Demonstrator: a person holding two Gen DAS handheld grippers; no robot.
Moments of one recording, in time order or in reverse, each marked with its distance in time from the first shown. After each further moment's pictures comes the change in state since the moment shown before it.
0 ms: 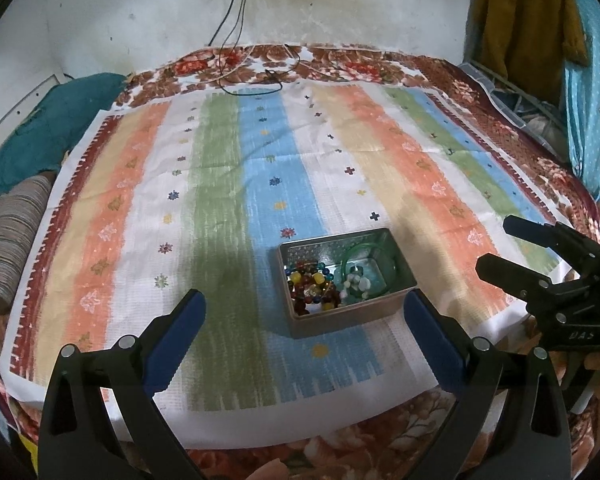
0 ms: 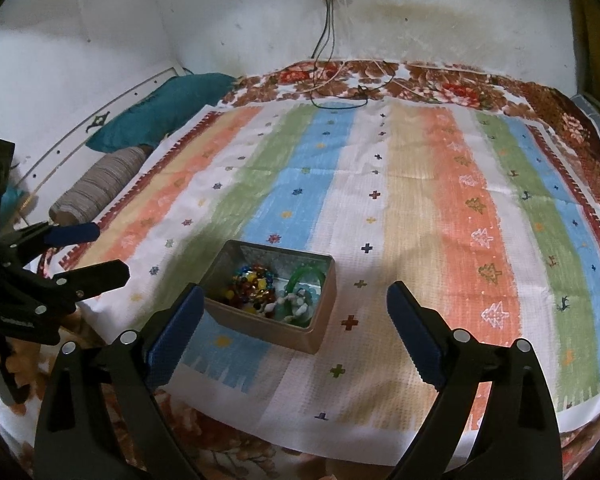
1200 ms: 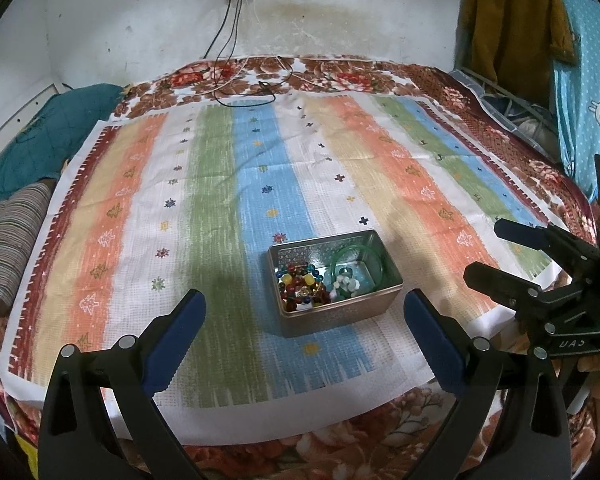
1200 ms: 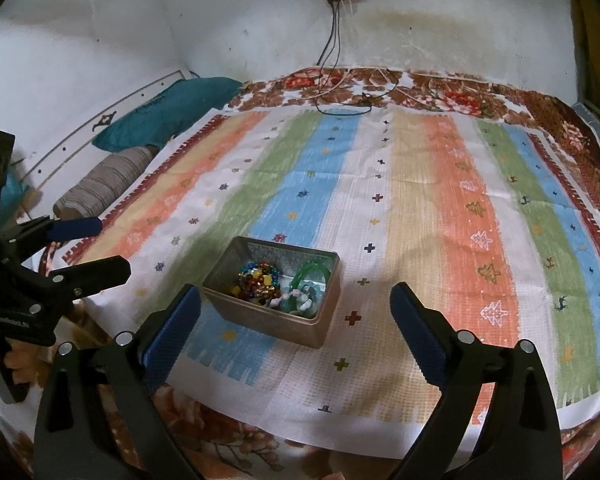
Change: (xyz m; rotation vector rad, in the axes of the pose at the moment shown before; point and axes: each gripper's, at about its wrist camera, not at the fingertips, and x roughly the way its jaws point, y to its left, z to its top) left arm -0.012 -0.010 -0.007 0.012 -0.043 -0.015; right arm -0.012 0.004 -0.009 -0.017 -0.028 0.001
